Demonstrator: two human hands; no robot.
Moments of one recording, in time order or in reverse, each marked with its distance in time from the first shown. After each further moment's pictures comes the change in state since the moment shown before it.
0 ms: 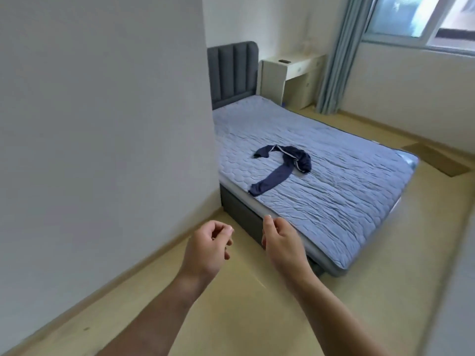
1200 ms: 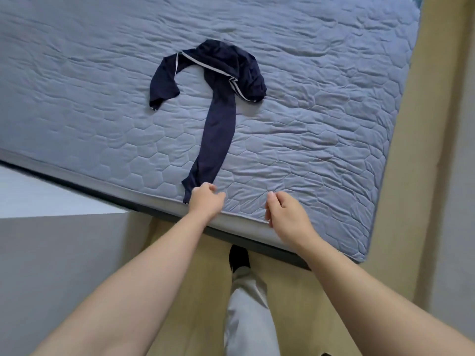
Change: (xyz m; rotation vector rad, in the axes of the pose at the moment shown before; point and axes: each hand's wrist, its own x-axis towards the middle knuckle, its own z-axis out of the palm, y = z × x) left_hand 0.758 -0.198 0.427 0.788 -0.611 -0.350; right_hand 0.674 0.250 0.005 -0.032 0.081 0.722
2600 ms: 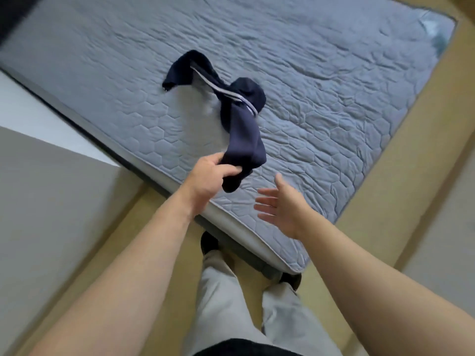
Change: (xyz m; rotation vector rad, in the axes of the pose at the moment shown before) left_hand -0.231 0.215 0.038 -0.813 -0.053 0.229; right_hand 0.006 0.036 -0.213 0.481 -0.442 0.417
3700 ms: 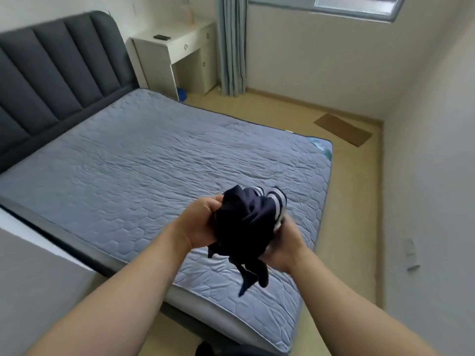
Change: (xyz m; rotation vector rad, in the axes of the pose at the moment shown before) left_hand -0.092 0.117 0.024 -0.348 -0.575 0.004; right_hand -0.167 -0.029 -0.014 0.455 -0.331 -0.318
